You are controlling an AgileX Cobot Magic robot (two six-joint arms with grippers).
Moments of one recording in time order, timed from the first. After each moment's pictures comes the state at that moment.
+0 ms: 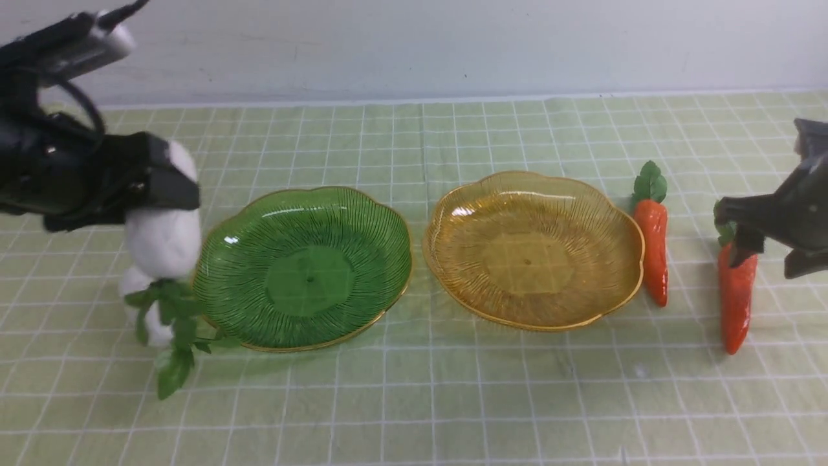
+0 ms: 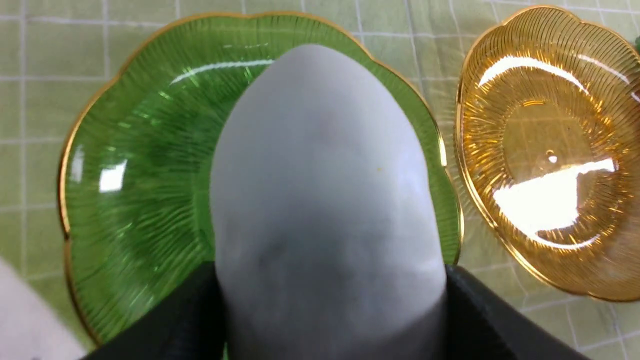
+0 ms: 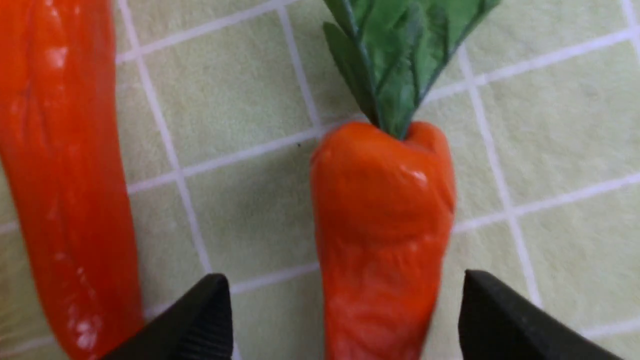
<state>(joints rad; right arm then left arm) -0.07 2.02 -1.41 0.09 0.87 0.16 -0.04 1.57 -1.26 -0.49 0.74 0.26</state>
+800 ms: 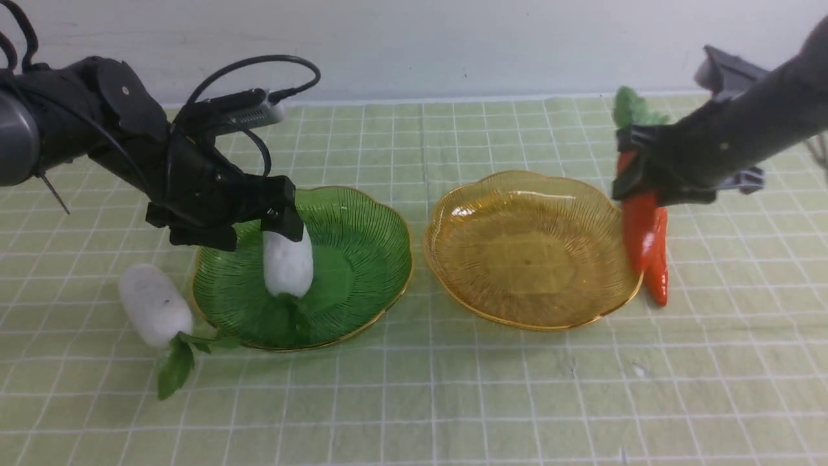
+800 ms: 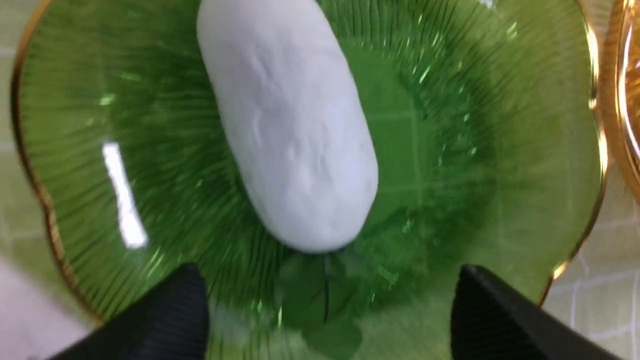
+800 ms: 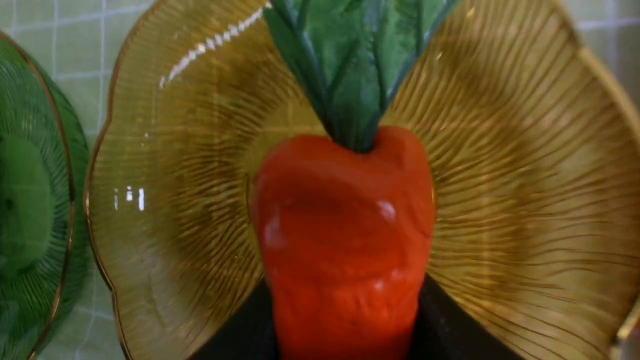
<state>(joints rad) 0.13 2.01 -1.55 0.54 0.92 -0.15 -0.04 1.84 -1.50 -0.31 1.05 0.12</state>
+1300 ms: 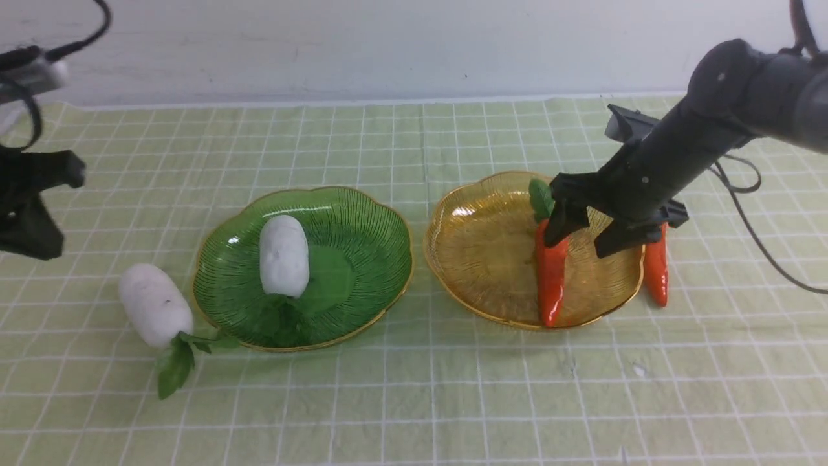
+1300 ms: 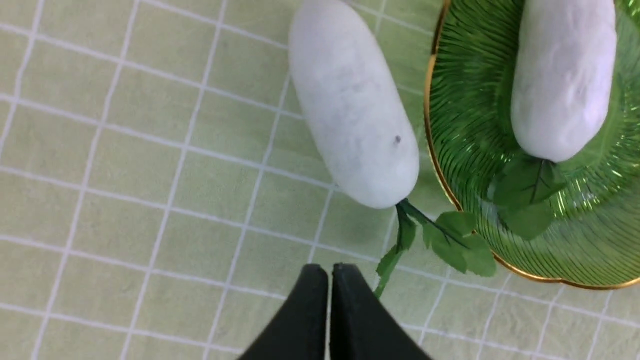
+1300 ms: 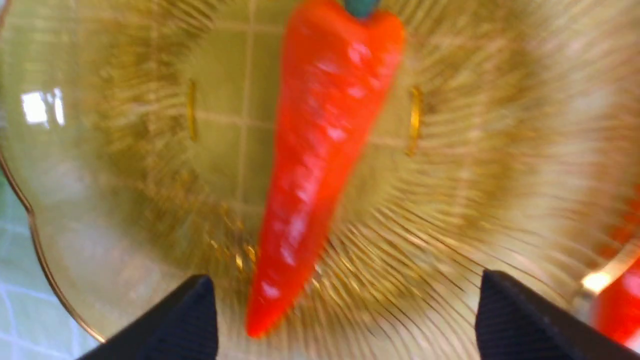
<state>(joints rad) 0.16 2.08 -1.75 0.34 1.21 -0.09 0.35 1.48 -1.25 -0.28 1.11 0.06</state>
